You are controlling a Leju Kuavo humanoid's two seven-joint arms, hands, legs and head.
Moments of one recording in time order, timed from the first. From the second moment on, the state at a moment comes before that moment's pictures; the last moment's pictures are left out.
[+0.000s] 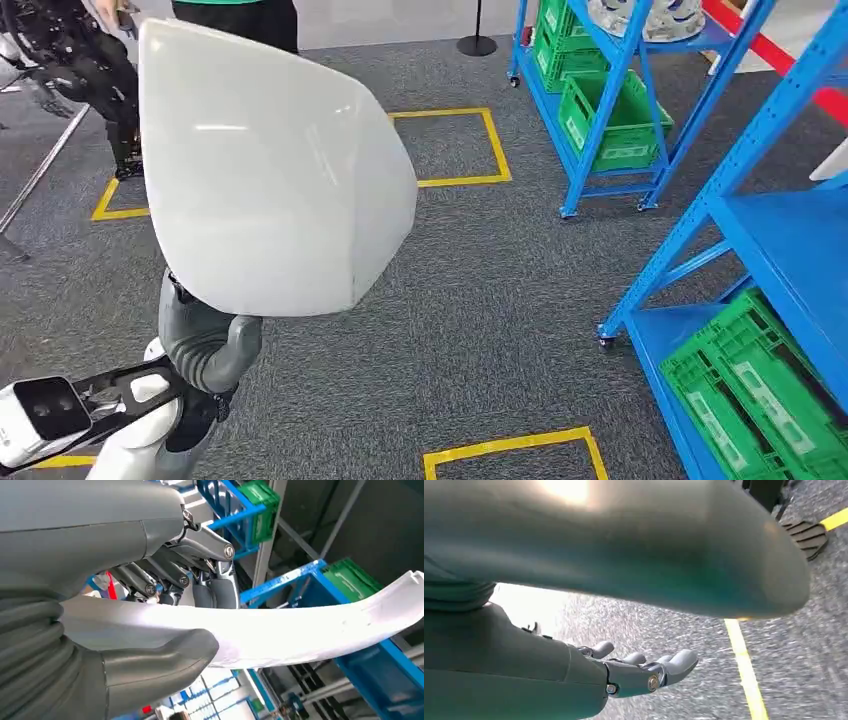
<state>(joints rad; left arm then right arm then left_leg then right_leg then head) -0.26 0.09 -0.45 -1.81 0.12 -0.15 -0.69 -0.05 -0.06 -1.27 -0.20 1.03 0.18 0.08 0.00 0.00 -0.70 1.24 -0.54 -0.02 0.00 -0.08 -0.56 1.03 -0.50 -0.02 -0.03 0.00</state>
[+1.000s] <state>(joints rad) -0.19 0.06 -0.45 -1.92 -0.03 -0.18 -0.61 -0.06 -0.05 -1.27 -0.20 1.07 0.18 0.08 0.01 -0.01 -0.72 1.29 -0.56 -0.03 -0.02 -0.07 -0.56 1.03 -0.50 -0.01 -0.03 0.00</state>
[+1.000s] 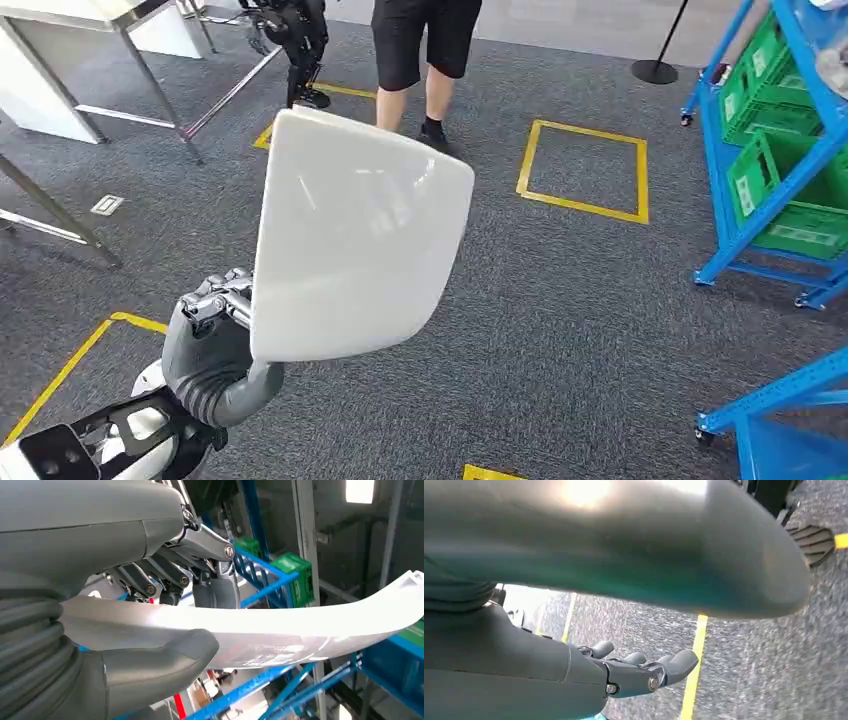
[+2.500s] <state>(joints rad) -0.18 0.04 -0.45 -1.87 -0.07 -0.23 -0.63 -0.06 -0.01 -1.26 -0.20 1.06 0.18 0.06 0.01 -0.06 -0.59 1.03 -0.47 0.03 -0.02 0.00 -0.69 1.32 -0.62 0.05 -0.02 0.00</state>
